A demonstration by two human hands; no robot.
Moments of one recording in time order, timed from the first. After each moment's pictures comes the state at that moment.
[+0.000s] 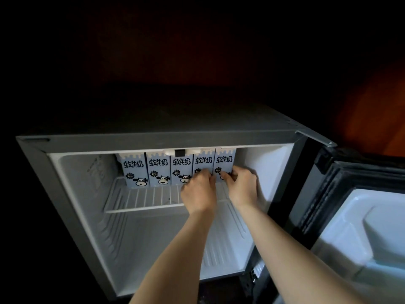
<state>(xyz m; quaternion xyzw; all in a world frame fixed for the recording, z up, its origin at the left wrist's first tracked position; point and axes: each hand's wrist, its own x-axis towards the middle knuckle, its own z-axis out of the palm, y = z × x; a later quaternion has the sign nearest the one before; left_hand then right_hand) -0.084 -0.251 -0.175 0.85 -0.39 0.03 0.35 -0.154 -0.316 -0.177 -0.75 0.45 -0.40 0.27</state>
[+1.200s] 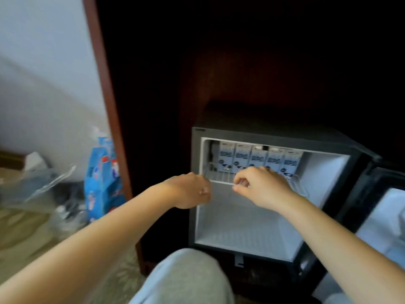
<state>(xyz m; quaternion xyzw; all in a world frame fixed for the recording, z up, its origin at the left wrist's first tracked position) -0.035 0.035 -0.058 0.84 -0.53 -0.12 0.05 -0.163 -0.096 -0.047 -0.97 0.24 -0.06 0.05</state>
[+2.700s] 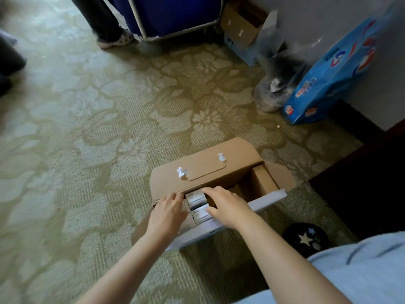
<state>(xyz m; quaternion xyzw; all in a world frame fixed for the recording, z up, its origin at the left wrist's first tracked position) -0.157 0.490 -0.343 0.98 0.07 -0.11 0.11 -0.094 0.335 -0.304 -0.90 -0.23 0.32 0.19</state>
